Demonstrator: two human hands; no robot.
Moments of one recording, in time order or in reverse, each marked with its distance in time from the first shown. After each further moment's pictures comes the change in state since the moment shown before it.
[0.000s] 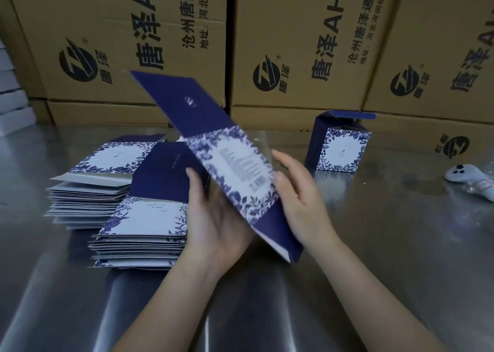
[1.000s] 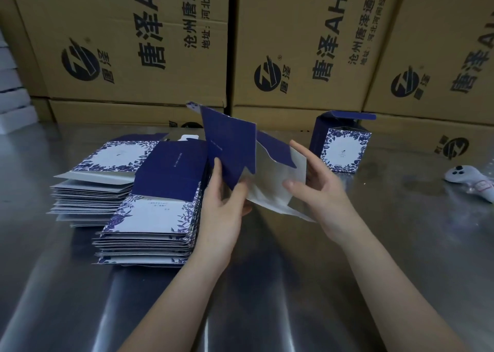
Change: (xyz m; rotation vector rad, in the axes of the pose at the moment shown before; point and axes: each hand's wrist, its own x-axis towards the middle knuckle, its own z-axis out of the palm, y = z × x) left_hand 0.001 -0.003 -0.005 0.649 -0.057 0.366; right_hand 0.007 0.007 -0.034 0.432 -0.158 0.141
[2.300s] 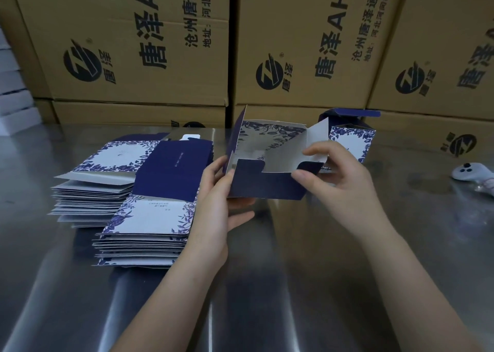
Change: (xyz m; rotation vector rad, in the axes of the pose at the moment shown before) left_hand 0.003 0.017 -0.004 -0.029 0.047 -0.178; right_hand -0.005 -0.025 -0.008 -0.523 0.181 -0.234
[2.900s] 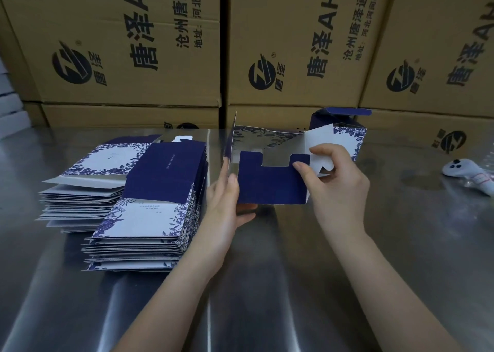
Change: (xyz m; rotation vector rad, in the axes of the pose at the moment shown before) left_hand 0.003 -0.015 0.010 0.146 -0.144 0.036; right_hand -0.004 0.011 0.019 -0.252 0.432 -0.038
